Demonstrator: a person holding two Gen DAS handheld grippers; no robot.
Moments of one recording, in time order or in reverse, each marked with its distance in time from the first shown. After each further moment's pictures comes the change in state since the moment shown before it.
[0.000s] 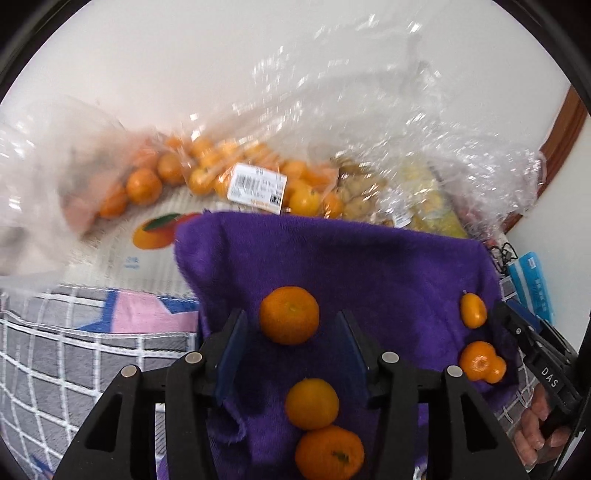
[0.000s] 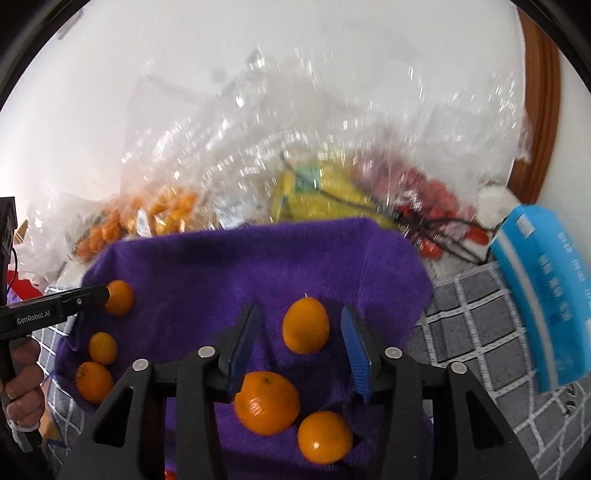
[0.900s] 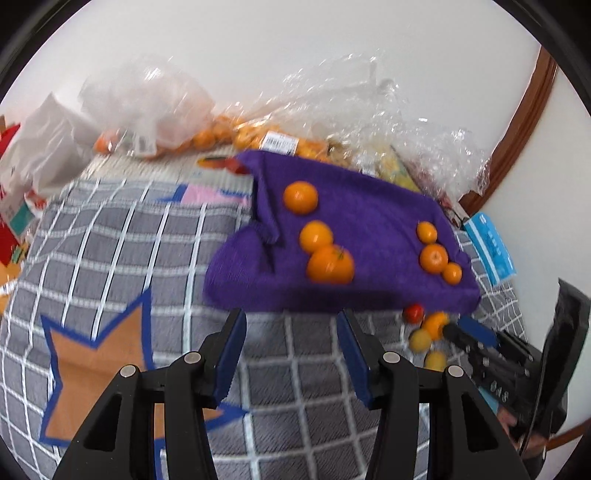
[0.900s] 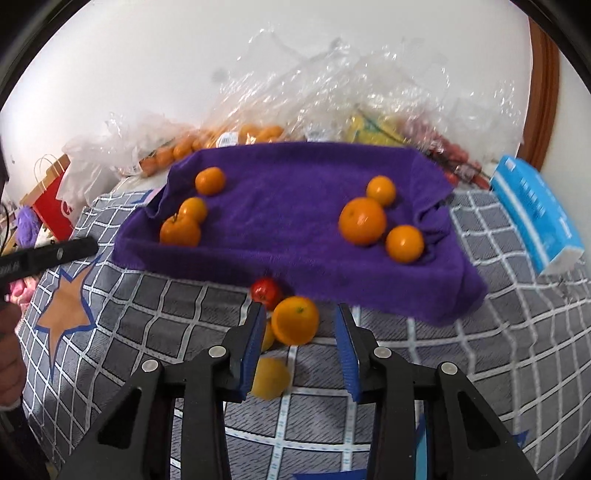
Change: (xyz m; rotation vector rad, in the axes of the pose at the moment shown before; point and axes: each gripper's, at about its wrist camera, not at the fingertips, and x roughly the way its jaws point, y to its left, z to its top) left arm -0.100 0.036 -0.131 -0.055 -0.054 -0.062; right arm -0.066 0.062 -0.120 -0.113 0.094 0.056
